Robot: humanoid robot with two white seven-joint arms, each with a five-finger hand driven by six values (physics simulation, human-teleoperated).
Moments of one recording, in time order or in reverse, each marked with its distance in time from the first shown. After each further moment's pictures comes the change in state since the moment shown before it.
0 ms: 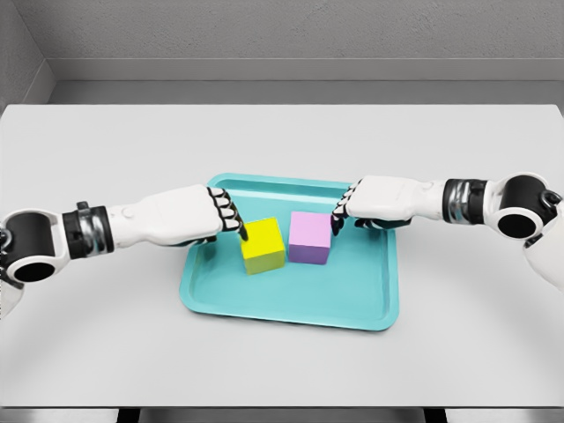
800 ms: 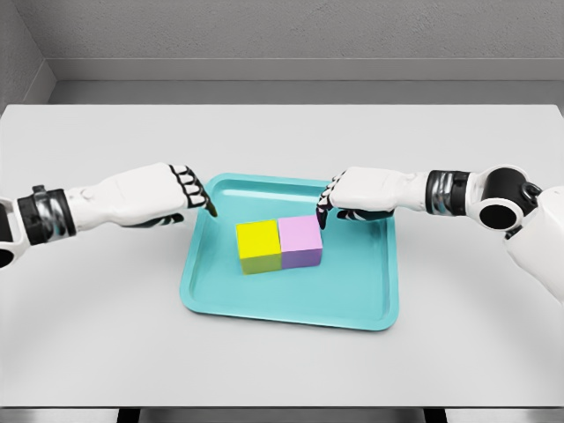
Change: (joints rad) left arm 0.008 0.090 0.084 0.014 0.052 0.000 -0.002; right arm -0.035 0.062 0.008 0.038 -0.012 0.012 -0.002
